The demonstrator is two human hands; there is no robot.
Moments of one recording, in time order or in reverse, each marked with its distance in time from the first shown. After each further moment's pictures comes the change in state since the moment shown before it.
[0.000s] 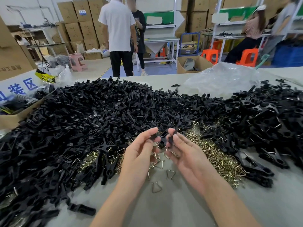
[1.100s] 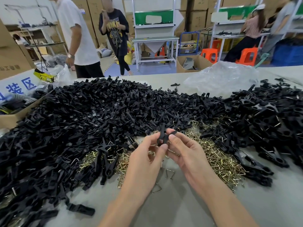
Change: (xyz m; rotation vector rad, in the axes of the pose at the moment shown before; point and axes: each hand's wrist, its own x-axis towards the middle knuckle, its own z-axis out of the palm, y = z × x) left_hand -0.007 -0.013 0.007 0.337 -0.026 0.146; right_hand -0.002 0.004 0.000 -0.065 -0.043 -0.152
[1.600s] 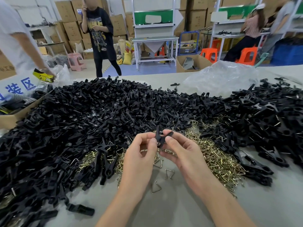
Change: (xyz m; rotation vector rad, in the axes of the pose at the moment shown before) left_hand 0.005 0.002 -0.002 -0.120 0.147 -0.052; right_hand -0.002 0.004 0.001 -0.167 -0.026 -0.035
